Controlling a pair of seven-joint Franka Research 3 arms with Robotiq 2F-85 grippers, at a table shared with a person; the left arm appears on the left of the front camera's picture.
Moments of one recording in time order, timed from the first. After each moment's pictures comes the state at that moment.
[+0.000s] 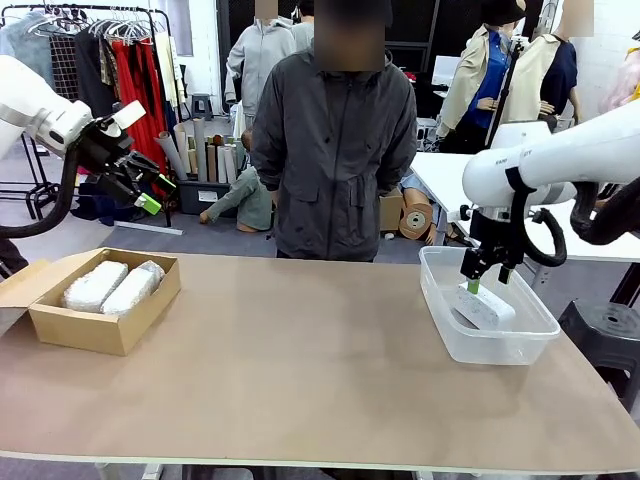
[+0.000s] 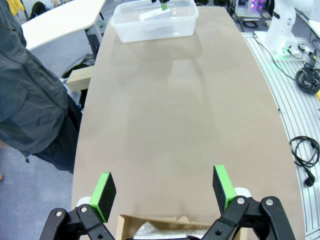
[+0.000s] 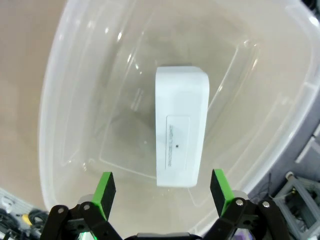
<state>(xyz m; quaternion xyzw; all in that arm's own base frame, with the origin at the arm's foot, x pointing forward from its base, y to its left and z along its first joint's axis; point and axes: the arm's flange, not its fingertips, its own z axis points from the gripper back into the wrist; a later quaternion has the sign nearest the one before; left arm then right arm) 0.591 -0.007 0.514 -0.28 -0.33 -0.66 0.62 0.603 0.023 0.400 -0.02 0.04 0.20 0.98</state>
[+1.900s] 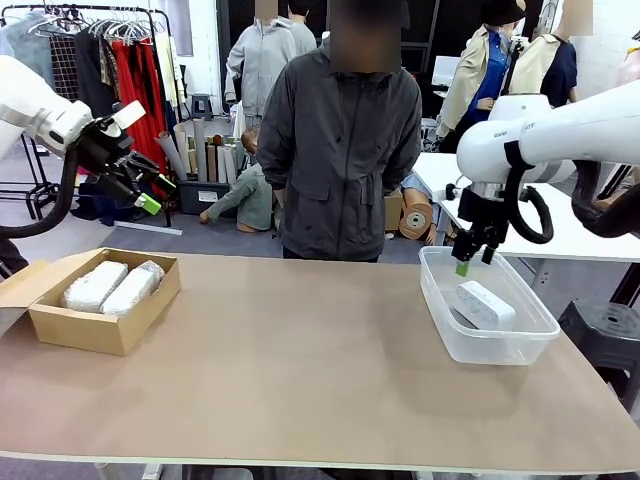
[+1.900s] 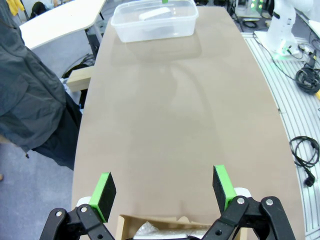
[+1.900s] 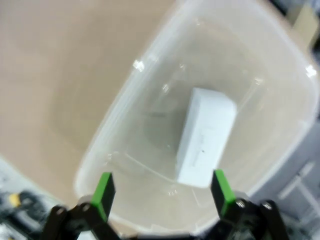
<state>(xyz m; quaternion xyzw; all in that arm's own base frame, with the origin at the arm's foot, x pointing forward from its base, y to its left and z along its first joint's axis) 0.591 -0.007 0.514 -0.28 -0.33 -0.66 0.62 0.597 0.063 0.446 0.01 0.00 0.31 0.95</state>
